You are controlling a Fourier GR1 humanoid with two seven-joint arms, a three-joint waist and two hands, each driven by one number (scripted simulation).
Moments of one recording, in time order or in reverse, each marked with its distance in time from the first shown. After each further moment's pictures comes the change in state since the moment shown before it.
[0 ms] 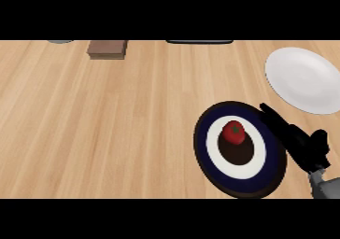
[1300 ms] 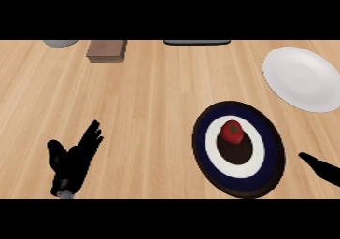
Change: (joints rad) left arm 0.003 -0.342 -0.253 0.127 0.243 -0.238 0.217; right arm 0.348 -0.099 -0.222 -0.439 0.446 -0.796 0.202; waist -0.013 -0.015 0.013
